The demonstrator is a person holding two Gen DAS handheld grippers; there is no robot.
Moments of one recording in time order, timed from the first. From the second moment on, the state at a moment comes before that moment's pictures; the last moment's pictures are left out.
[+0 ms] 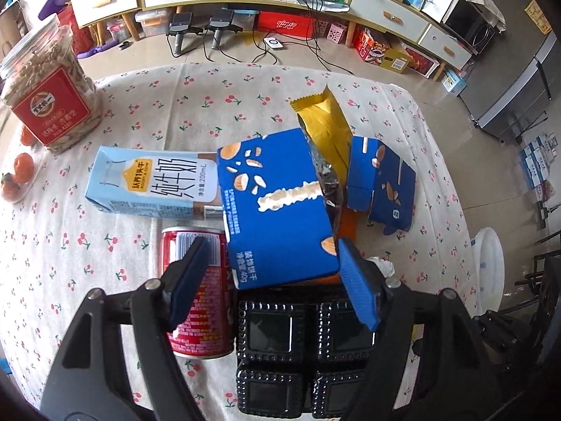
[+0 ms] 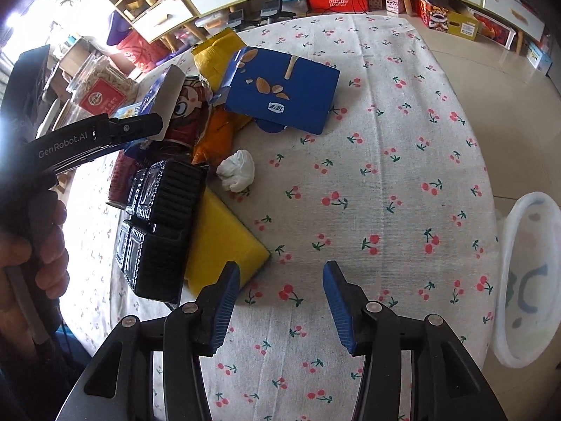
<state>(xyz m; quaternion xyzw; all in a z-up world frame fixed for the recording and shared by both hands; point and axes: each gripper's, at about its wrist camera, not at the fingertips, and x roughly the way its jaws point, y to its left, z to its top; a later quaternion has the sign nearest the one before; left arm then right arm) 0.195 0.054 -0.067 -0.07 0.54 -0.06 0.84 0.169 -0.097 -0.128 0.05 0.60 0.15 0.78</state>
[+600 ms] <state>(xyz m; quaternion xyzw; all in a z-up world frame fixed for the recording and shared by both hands) 0.174 0.062 -0.041 -0.08 0.51 -0.08 0.85 0.230 -0.069 -0.145 0.12 0.58 0.16 0.79</state>
